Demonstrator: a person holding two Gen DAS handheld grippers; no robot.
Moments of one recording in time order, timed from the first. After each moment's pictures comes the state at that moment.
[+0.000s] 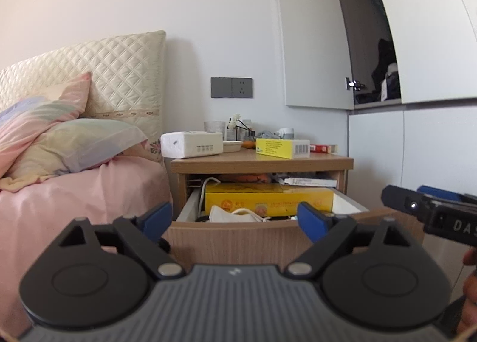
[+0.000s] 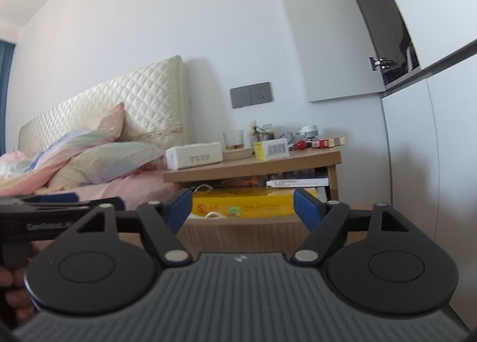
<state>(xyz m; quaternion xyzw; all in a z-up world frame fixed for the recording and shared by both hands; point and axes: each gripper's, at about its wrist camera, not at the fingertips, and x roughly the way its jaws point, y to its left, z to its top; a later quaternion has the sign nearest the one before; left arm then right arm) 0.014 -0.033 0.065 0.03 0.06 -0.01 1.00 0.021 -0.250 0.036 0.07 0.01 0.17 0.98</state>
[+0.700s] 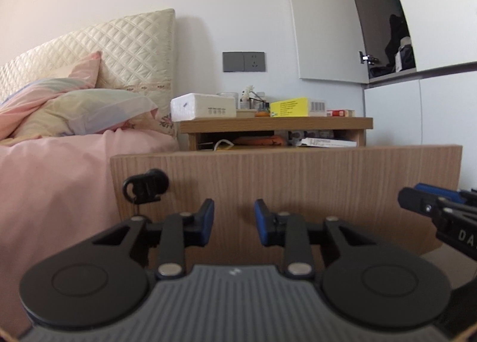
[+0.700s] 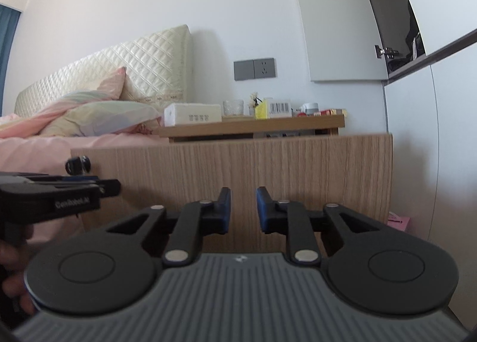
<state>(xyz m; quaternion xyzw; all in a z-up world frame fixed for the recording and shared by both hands) 0.031 -0.029 -0.005 0.02 0.09 0.04 1.00 0.028 -0.229 -0.028 0.03 0.04 0.15 0.99</state>
